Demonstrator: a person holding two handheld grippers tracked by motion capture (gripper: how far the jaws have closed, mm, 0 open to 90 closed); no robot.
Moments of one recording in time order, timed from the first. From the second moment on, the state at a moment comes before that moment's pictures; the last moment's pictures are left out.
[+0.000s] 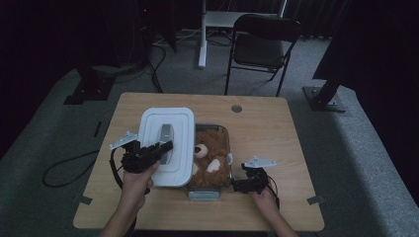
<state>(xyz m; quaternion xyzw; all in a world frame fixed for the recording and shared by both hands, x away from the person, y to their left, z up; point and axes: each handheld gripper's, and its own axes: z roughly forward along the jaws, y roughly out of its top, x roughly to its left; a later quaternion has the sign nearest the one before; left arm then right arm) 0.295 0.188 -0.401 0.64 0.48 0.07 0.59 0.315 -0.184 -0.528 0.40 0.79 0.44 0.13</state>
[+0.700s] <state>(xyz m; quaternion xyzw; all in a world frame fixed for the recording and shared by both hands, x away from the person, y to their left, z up) 0.310 0.100 -0.404 0.70 0.44 0.00 0.56 0.317 -0.172 -0.529 0.39 0.81 0.43 0.13</state>
